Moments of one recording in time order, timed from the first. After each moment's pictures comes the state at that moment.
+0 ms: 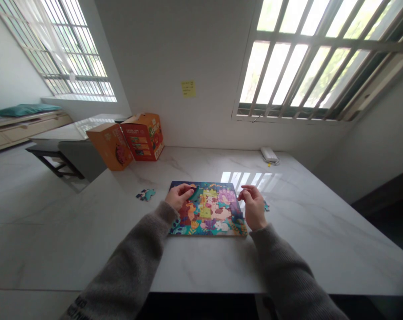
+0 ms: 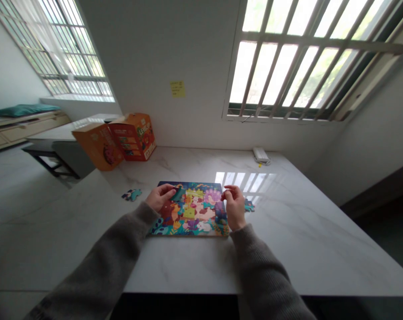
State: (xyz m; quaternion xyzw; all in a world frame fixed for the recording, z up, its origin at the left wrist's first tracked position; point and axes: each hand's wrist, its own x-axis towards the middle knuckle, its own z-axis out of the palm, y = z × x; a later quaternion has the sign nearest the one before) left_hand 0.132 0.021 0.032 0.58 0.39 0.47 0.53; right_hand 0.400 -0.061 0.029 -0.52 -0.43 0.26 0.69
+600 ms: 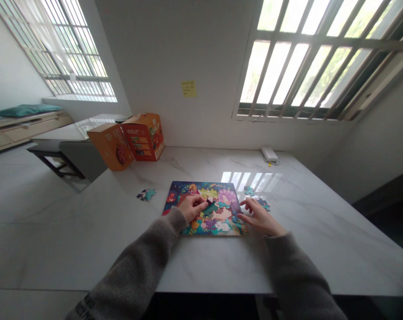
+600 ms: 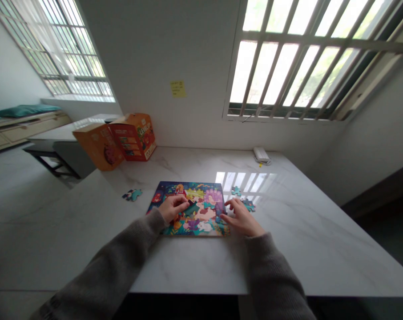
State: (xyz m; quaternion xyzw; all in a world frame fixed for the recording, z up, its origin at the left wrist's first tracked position) left_hand 0.158 -0.006 0.020 0.70 0.36 0.33 0.52; right_hand 0.453 -0.093 0.021 -0.60 -0.71 0.17 0.32
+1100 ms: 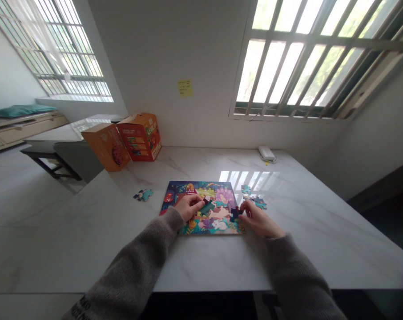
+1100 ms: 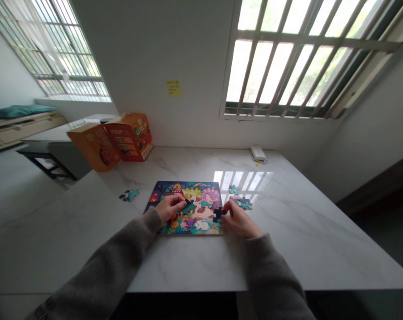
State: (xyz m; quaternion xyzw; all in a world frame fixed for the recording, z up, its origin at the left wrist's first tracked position) left_hand 0.158 -0.007 0.019 0.69 0.36 0.33 0.53; right_hand 0.454 -0.103 0.014 -0.60 -0.68 0.24 0.34
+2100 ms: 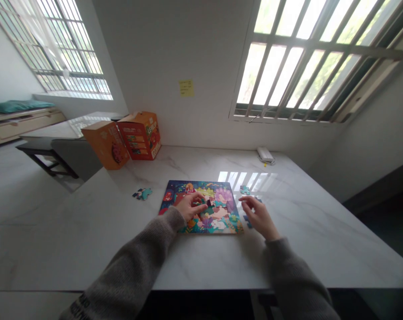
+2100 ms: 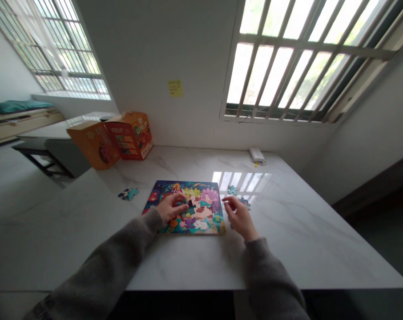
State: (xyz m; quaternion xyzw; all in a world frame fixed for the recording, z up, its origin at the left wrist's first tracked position) left_hand 0.166 -0.013 0.023 0.62 0.32 0.34 0.63; right_hand 0.440 -0.105 0.026 -0.62 -0.63 0.17 0.44
